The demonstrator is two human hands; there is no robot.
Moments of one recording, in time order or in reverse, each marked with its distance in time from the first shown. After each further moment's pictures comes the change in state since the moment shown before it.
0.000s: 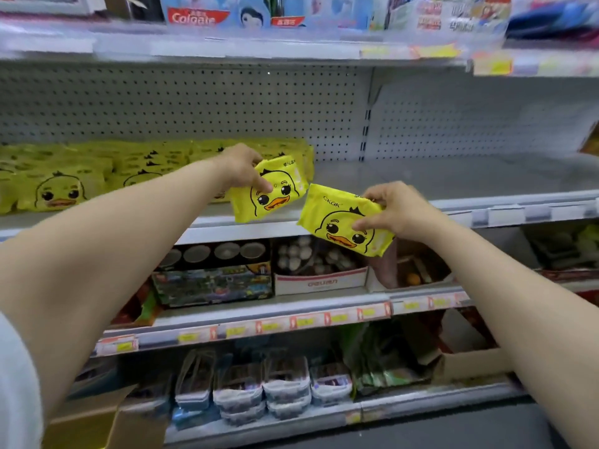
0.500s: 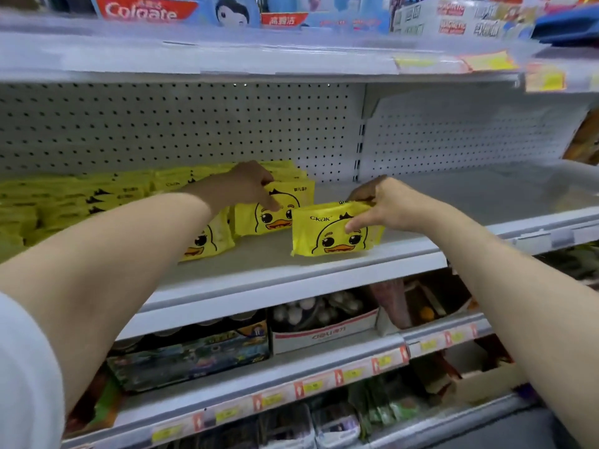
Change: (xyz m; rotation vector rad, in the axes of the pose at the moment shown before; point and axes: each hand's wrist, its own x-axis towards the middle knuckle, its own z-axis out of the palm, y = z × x) left_hand 0.164 -0.014 0.008 0.172 -0.129 0.229; right_hand 0.141 0.008 -0.001 -0.040 -0.098 0.026
